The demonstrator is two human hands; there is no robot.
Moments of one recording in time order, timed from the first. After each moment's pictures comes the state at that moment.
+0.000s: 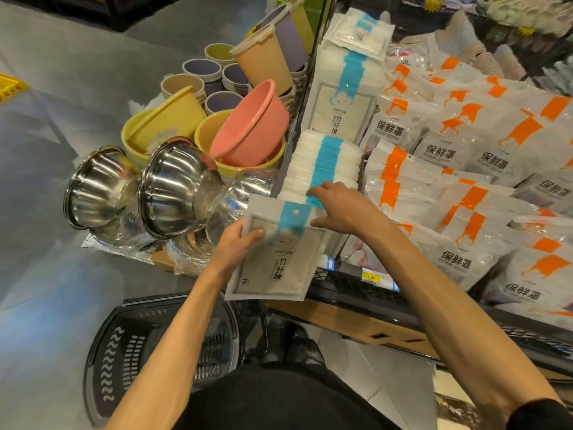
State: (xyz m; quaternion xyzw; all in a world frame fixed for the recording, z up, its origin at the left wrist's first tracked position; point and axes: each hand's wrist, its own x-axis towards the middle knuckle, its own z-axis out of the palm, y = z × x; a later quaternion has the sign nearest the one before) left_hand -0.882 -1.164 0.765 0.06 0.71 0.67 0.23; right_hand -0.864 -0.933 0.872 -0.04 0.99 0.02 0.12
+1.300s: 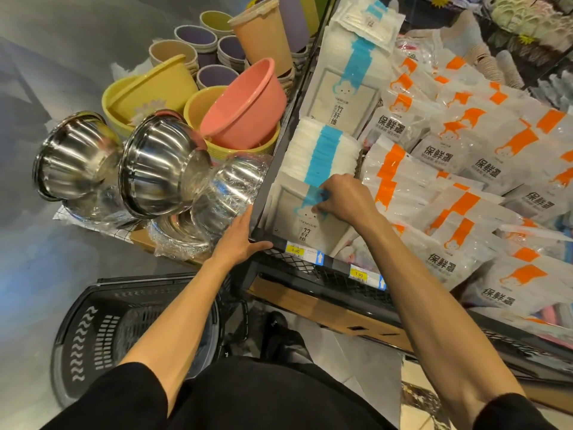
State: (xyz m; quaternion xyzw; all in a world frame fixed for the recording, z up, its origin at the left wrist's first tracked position) left_hand -0.912 -1.138 0.680 0.17 0.88 0.37 0.23; right_hand -0.883 -0.918 0.856 0.08 0.99 -0.04 0.08
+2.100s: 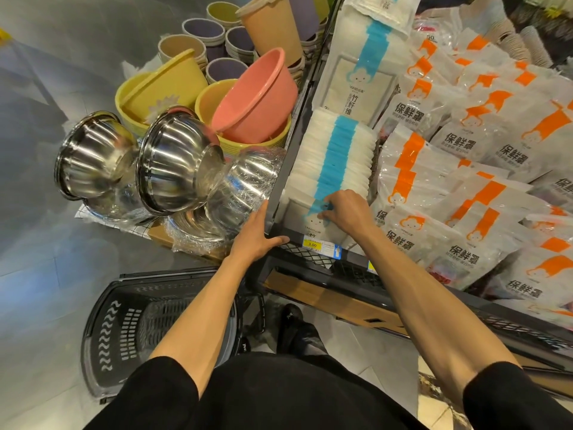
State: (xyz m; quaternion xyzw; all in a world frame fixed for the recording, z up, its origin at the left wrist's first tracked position) left_hand -0.907 -1.137 0.684 0.15 0.88 0.39 0.22; right_hand -0.883 -0.917 0.781 0.10 0.99 -0.08 0.10
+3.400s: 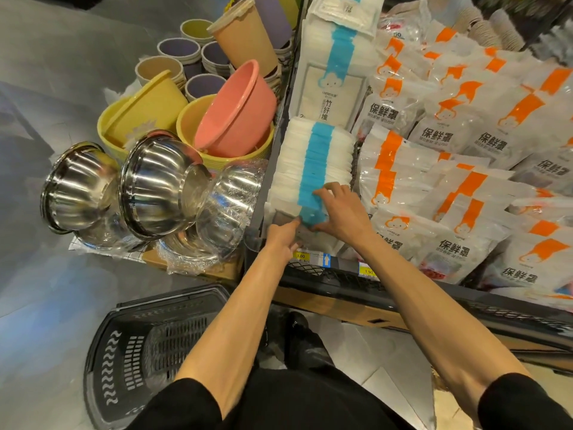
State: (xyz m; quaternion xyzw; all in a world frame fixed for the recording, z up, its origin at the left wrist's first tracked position) left_hand -0.904 -1.030 0.736 -0.26 0.52 0.73 0.35; right_hand -0.871 -0.886 0.778 0.04 1.00 -0.04 0.01
